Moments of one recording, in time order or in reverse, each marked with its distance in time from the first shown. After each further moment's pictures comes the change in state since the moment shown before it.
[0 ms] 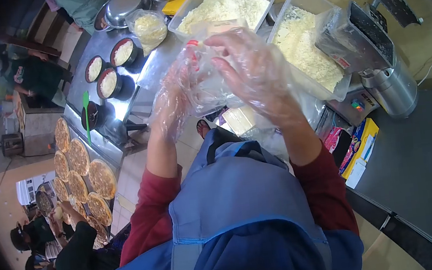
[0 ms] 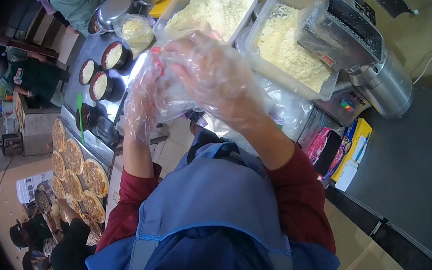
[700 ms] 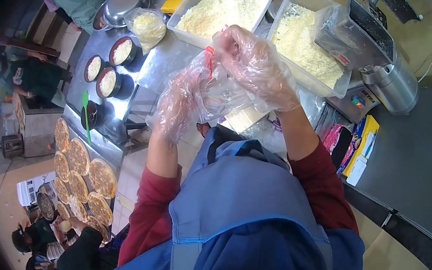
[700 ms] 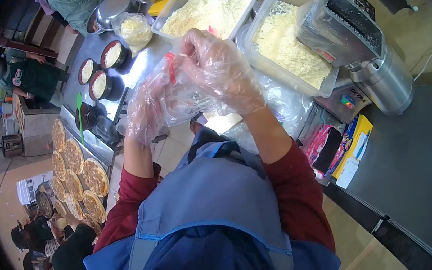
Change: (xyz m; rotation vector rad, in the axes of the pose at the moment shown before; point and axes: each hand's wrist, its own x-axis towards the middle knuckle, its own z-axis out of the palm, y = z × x) left_hand -0.005 -0.019 -0.015 -0.018 -0.045 -0.135; right_hand -0.002 0.030 0.030 0.699 -0.060 0.228
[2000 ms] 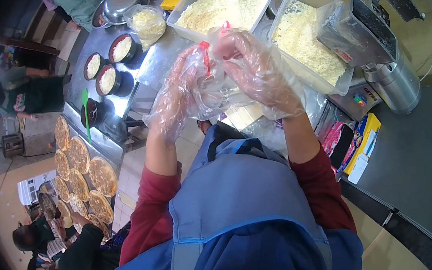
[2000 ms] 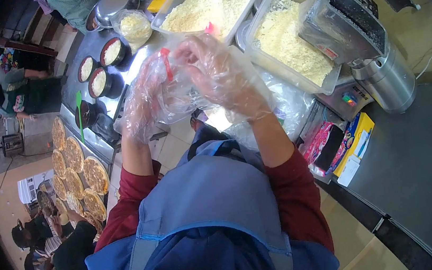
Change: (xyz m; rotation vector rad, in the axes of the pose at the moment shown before) left_hand -0.008 0.015 0.013 0.062 0.073 0.071; right_hand -0.013 0.004 0.001 -0.029 -0.029 -0.130
